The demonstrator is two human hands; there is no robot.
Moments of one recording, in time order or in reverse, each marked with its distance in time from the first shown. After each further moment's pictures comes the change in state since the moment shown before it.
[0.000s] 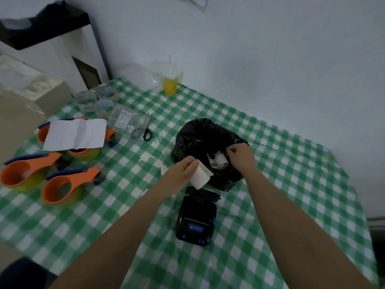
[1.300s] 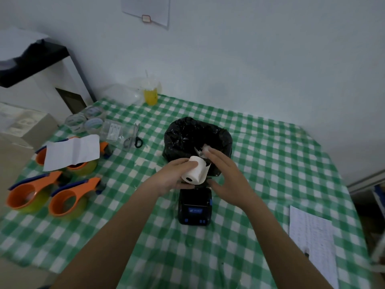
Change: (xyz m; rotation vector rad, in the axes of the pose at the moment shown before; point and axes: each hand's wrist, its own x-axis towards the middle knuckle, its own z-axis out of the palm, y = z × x) left_hand -0.060 0.044 0.005 -0.398 -0.198 -0.305; right_hand -0.184 -0.015 -0.025 0.156 0.014 -0.456
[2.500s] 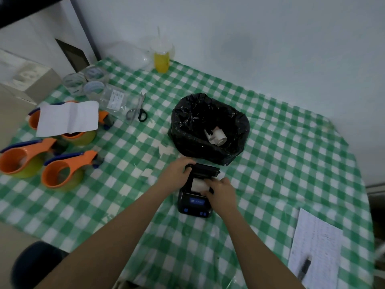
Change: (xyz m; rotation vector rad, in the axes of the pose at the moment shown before) left_hand 0.072 -0.083 -0.018 0.743 0.249 0.197; right_hand -0.002 0.085 0.116 -0.333 -0.236 0.367
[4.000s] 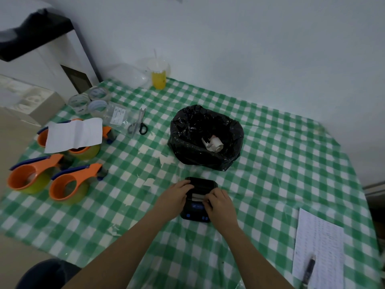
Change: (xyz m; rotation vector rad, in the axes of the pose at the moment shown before) left_hand -0.042 -0.030 0.022 0.319 -0.058 0.163; right_hand -0.034 0.002 0.022 0.037 0.266 -0.169
